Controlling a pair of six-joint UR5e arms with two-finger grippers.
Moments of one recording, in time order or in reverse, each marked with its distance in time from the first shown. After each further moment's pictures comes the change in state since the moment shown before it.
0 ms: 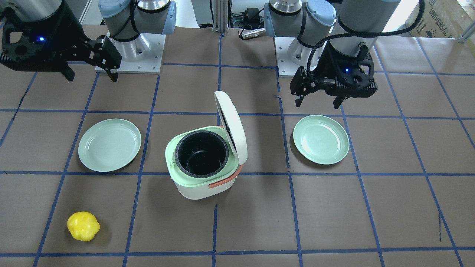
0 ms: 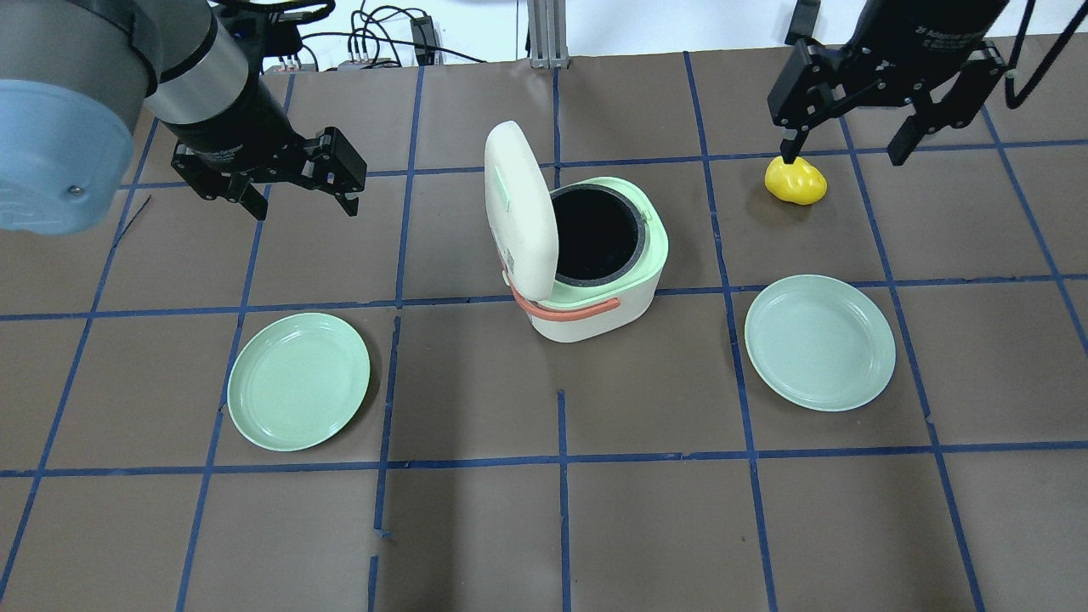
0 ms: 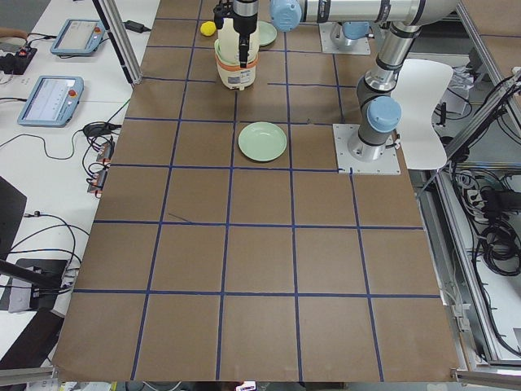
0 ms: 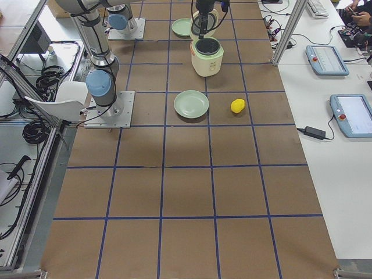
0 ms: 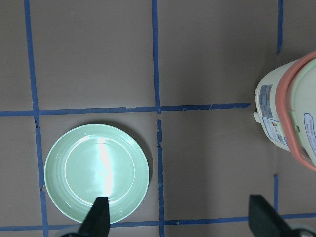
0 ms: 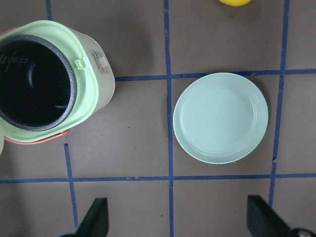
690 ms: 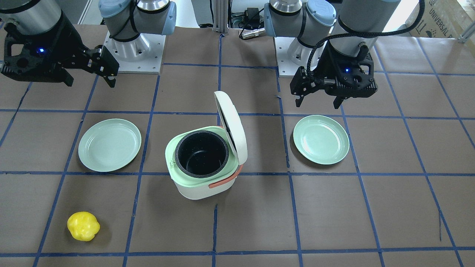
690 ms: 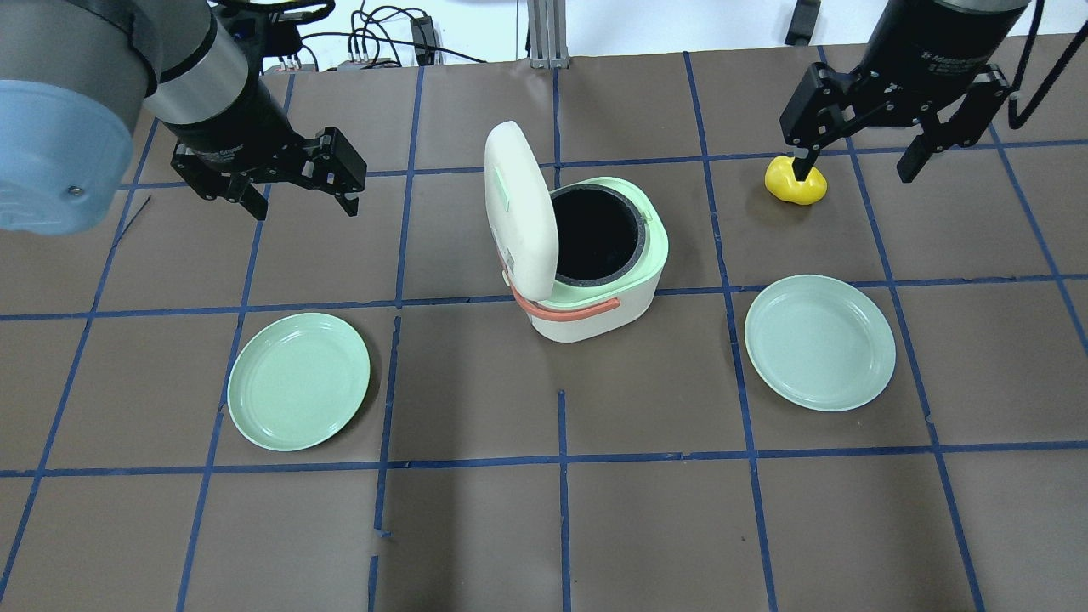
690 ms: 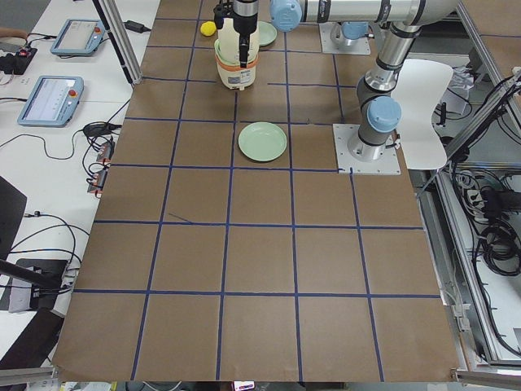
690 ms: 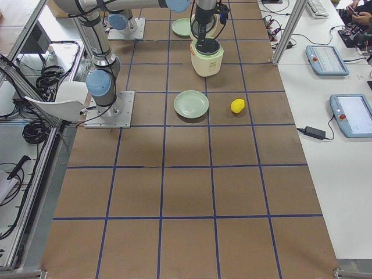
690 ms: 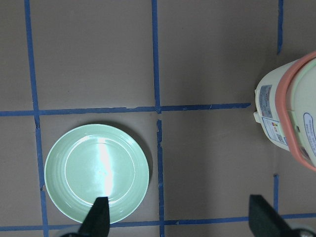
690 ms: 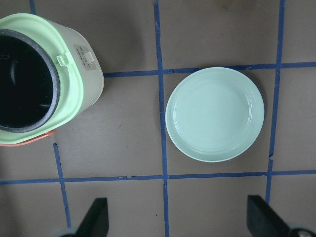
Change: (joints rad) left arm 0.000 0.000 0.000 0.000 0.000 0.000; right arm -0.007 0.023 0.018 -0.021 -0.006 0.001
